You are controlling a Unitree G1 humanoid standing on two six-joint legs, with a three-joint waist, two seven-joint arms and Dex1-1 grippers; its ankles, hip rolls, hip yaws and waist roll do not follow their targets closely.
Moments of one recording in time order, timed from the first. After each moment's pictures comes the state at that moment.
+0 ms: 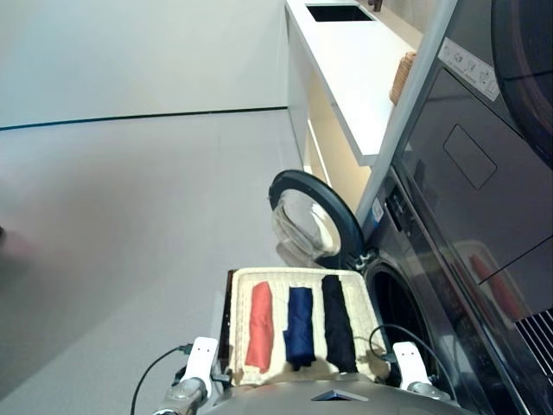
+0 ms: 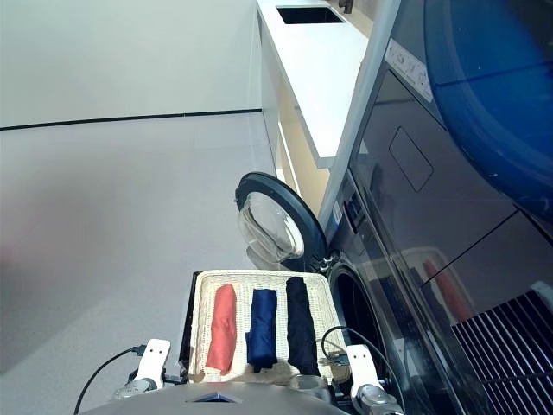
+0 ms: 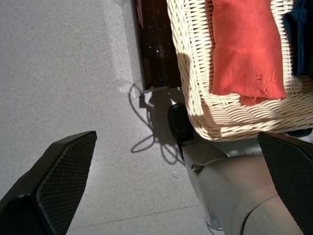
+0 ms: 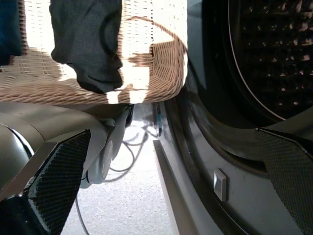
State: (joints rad) left arm 0.03 0.22 -0.26 1.26 -0.20 -0.17 -0.12; right arm 0.02 -0.26 0.25 1.29 0.21 -0.12 0.08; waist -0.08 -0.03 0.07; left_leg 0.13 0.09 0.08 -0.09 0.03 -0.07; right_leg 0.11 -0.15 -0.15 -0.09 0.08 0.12
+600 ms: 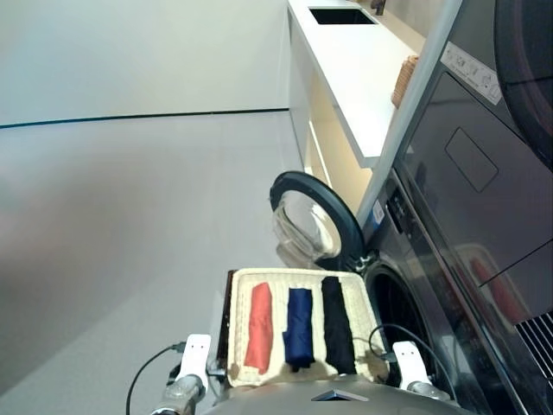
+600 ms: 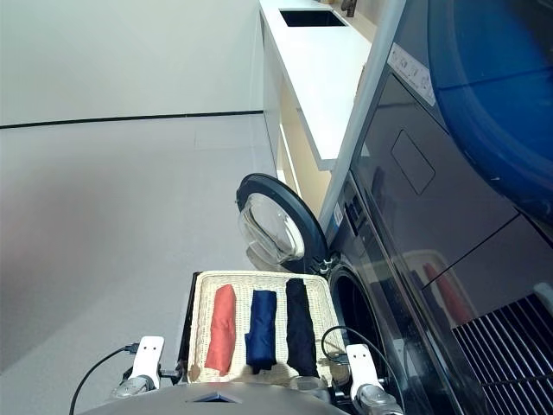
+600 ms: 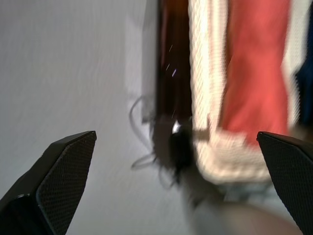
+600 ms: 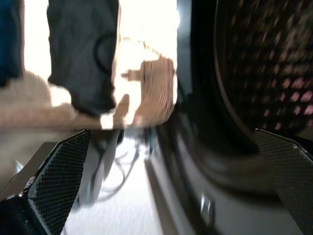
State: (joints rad) left arm 0.03 0.22 -0.22 1.11 -0.34 -0.20 -0.05; right arm 0.04 -0.26 0.27 1.17 0.21 -0.17 0.01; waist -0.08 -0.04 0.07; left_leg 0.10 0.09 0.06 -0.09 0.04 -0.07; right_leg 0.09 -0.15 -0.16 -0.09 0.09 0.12
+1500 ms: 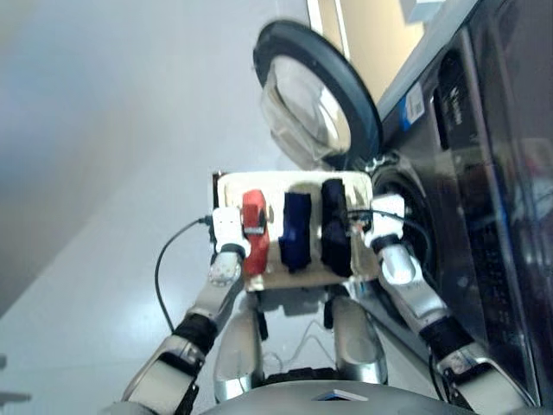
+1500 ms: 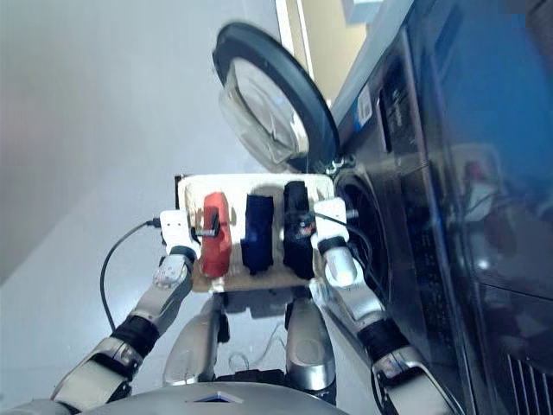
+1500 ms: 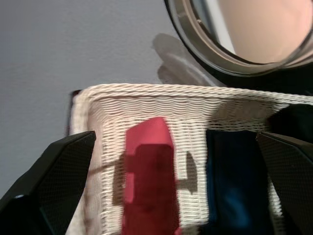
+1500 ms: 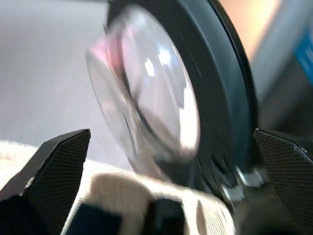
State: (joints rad) left arm -0.38 0.18 -0.42 0.57 -0.37 -0.32 0.30; right arm -0.39 -0.36 0.43 0.20 0.20 -0.32 -0.27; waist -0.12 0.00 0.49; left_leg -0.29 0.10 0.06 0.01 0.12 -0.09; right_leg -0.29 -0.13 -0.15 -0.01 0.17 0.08
